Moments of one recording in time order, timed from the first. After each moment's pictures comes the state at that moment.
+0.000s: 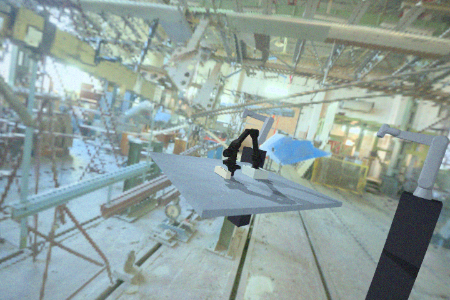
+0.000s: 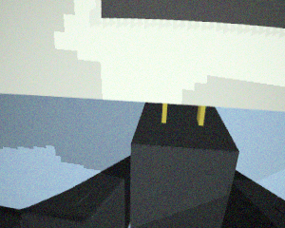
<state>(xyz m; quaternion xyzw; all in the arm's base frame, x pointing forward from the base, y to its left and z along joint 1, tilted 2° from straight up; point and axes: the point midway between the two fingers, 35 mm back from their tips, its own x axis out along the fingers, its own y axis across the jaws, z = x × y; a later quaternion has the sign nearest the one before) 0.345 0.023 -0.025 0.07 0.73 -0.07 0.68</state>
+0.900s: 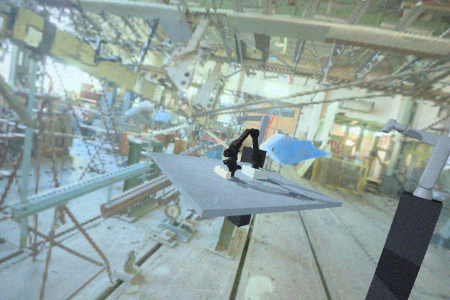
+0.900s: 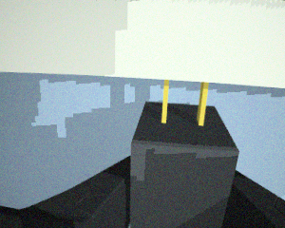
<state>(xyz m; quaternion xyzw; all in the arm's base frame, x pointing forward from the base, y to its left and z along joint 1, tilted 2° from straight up) 0.340 0.023 -0.026 0.07 0.73 -0.06 0.68</state>
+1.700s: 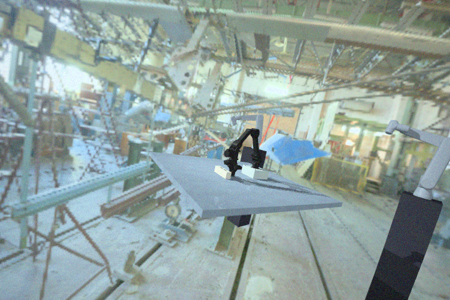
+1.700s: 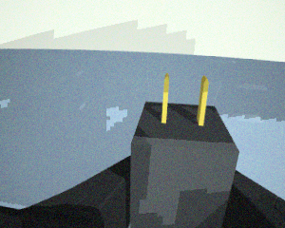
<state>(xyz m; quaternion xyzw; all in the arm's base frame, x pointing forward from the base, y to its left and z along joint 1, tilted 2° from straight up) 0.334 0.024 -0.026 0.07 0.73 -0.07 0.68</state>
